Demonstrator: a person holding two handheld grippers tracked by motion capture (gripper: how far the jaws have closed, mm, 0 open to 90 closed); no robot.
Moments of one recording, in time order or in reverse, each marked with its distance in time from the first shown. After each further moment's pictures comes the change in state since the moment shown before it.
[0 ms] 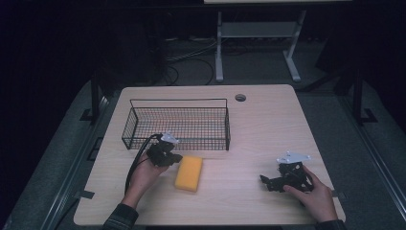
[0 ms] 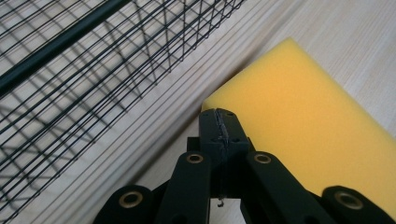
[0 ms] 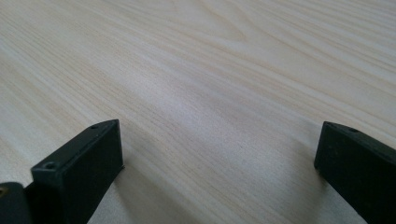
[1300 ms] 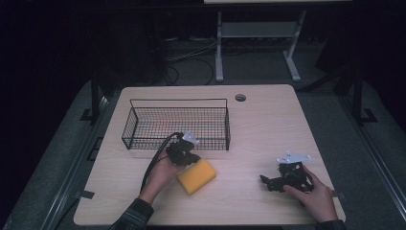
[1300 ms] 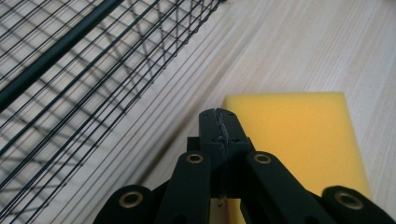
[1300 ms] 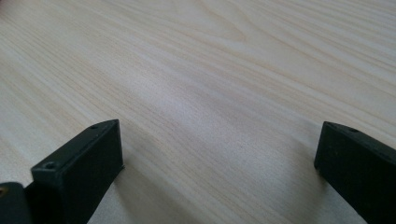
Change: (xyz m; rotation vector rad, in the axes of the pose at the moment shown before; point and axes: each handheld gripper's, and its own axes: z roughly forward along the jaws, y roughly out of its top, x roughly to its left) left arm -0.031 0.037 0.028 0.019 -0.068 0.090; right arm 0.000 0.000 0.000 0.000 0.000 -0.001
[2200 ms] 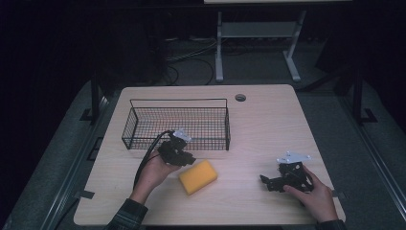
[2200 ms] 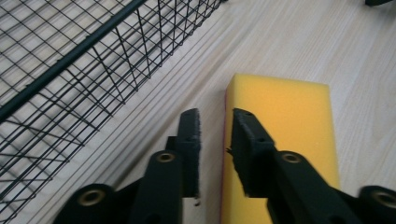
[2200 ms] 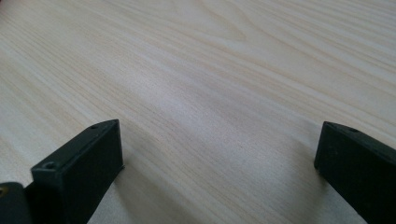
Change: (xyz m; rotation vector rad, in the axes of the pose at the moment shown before) left arm 0.005 -0.007 -0.030 -0.005 -0.022 -0.076; right arm 0.000 0.000 0.000 0.000 0.002 0.001
